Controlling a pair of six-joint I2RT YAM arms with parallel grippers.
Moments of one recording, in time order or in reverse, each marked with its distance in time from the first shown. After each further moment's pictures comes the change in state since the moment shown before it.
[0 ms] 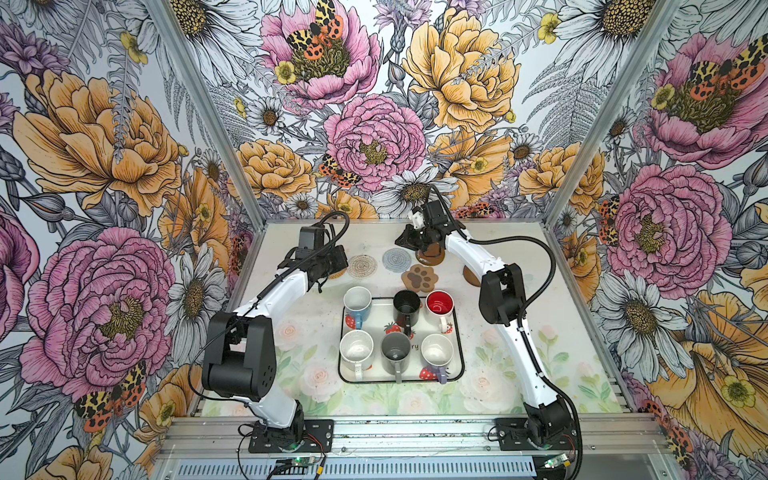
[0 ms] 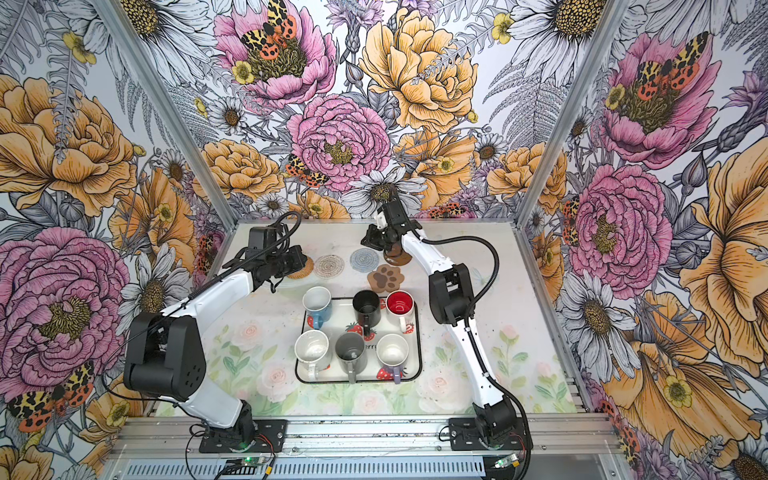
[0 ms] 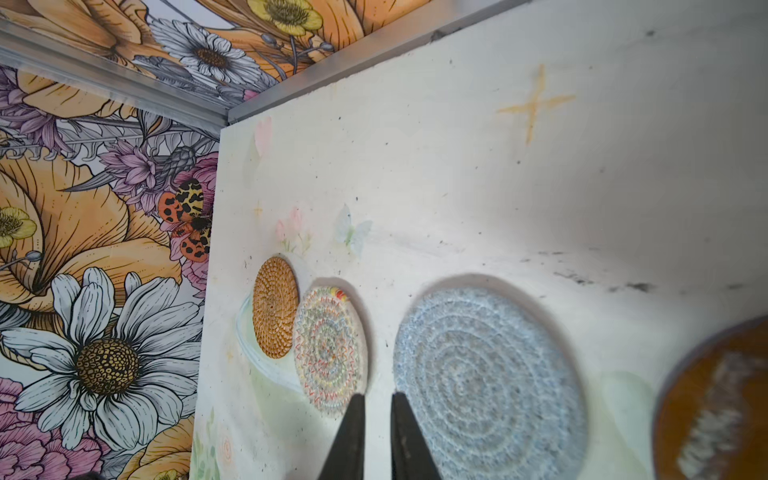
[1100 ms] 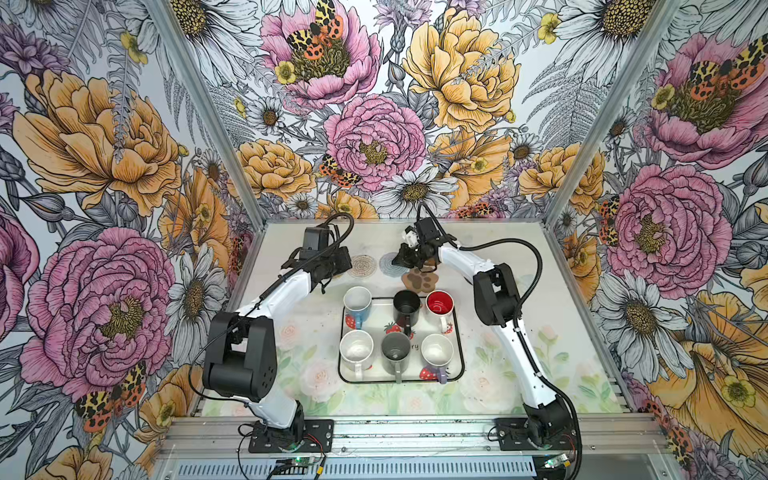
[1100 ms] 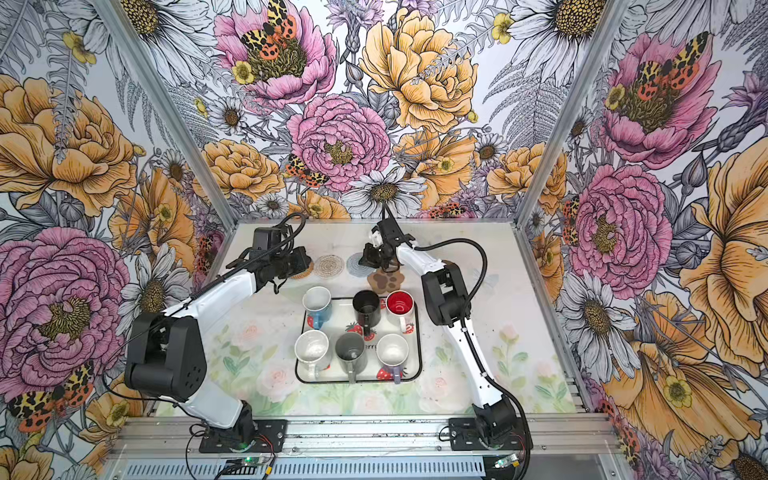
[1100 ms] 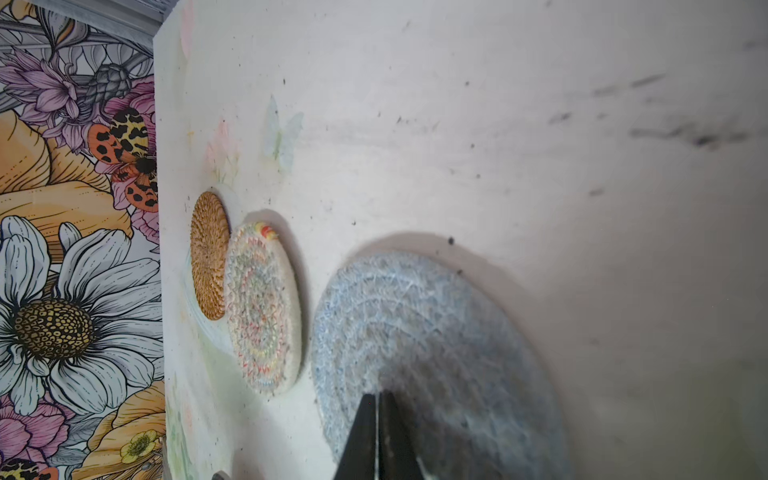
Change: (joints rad) left arm -0.027 0.000 0.000 -0.008 -0.004 0.000; right arm 0.042 0.016 -0.184 0.062 -0.050 -0.044
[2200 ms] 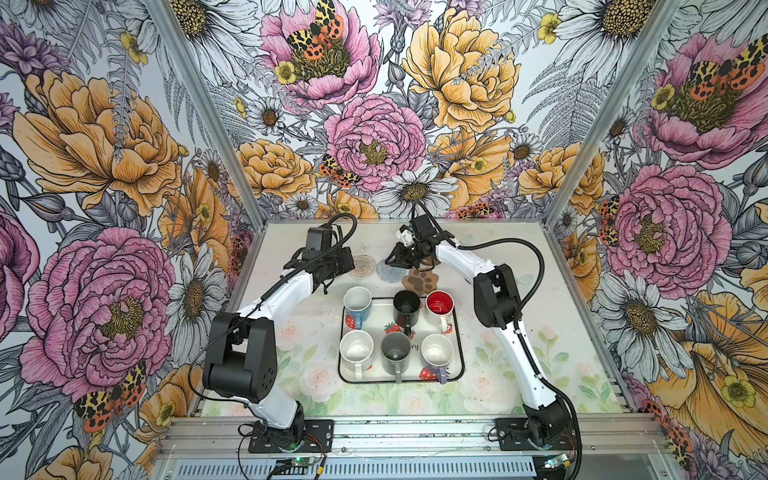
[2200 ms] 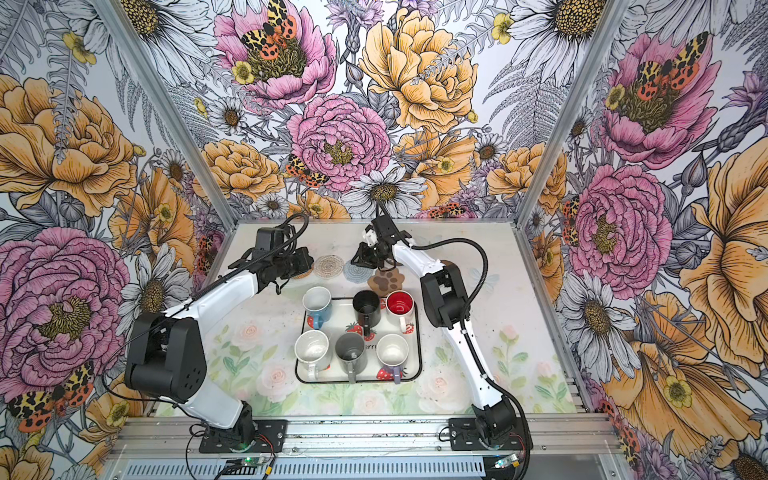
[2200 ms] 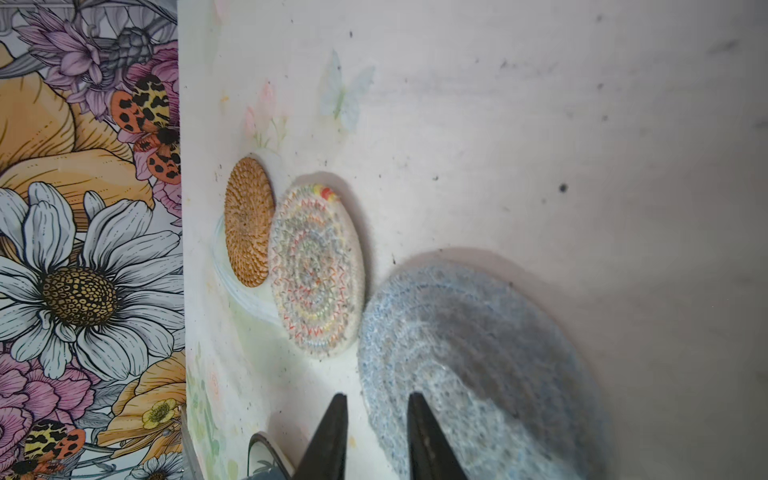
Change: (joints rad) left arm -0.024 -0.008 0.000 0.000 -0.011 -0.006; right arm 0.016 -0.034 0.051 -0.077 -0.026 -0.006
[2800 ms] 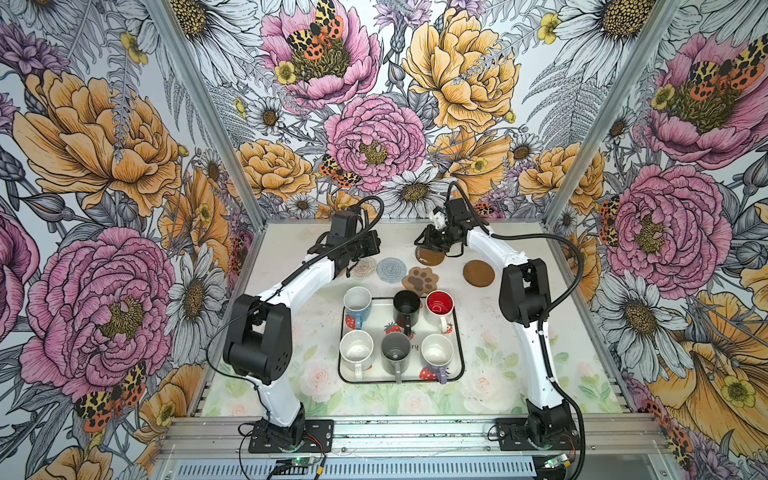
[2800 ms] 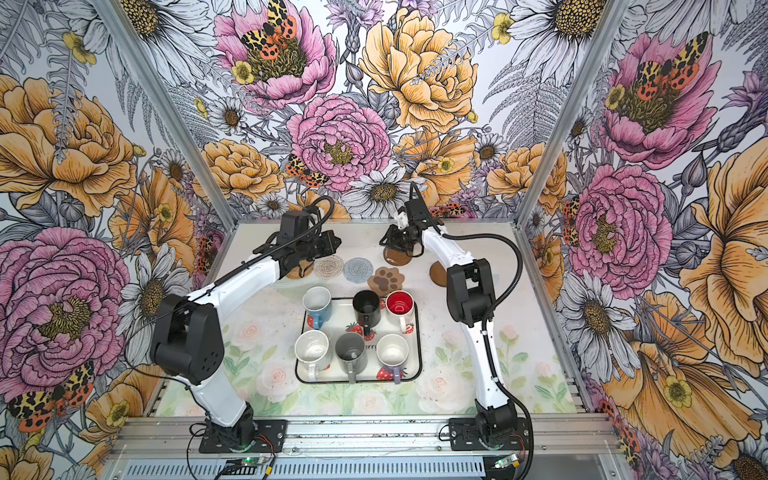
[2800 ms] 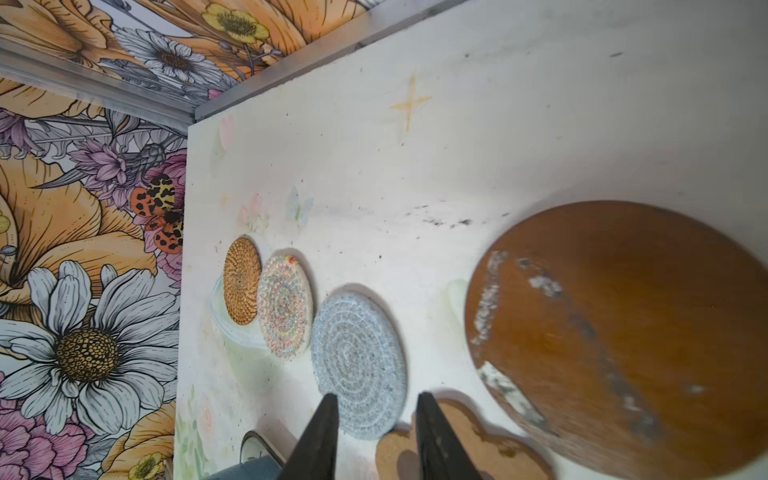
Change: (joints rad) left arm -0.148 0.200 0.261 0.084 0.058 -0.004; right arm -0.170 -0.193 -0.160 -0.016 0.079 -0.071
